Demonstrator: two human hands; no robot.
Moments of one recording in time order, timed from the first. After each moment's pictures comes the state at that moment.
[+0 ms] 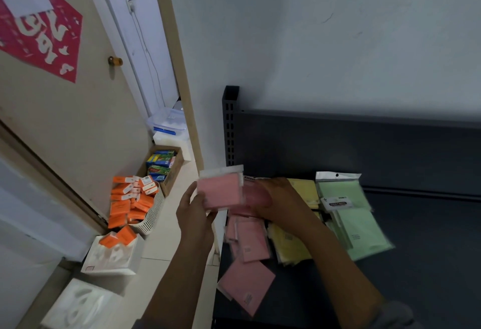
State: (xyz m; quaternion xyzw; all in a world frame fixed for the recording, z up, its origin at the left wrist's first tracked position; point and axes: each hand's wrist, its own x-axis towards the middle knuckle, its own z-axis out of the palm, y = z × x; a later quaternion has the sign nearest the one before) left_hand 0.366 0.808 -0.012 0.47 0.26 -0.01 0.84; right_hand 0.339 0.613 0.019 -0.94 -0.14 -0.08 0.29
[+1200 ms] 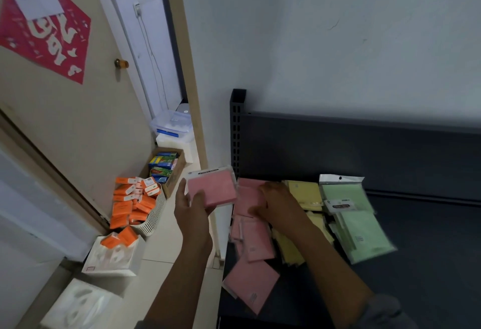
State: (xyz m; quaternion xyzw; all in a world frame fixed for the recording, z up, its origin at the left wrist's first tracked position) left_hand 0.362 0.822 -0.015 0.57 0.20 0.08 0.80; right_hand 0.348 0.629 0.000 -0.97 -0.01 0.02 0.24
